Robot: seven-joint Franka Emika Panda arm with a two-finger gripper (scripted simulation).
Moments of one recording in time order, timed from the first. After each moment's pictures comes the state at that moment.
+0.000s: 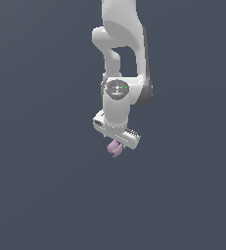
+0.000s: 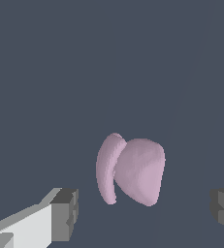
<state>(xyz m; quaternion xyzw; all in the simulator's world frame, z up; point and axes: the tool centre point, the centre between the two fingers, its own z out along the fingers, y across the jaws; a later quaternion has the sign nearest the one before) -0.002 0.012 0.107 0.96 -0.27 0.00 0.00</state>
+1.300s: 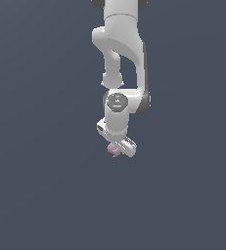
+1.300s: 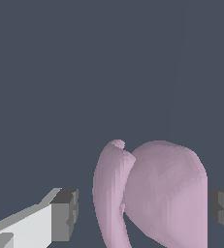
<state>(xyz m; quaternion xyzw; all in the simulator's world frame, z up) 0.000 0.015 0.058 0.93 -0.36 0.00 0.00</state>
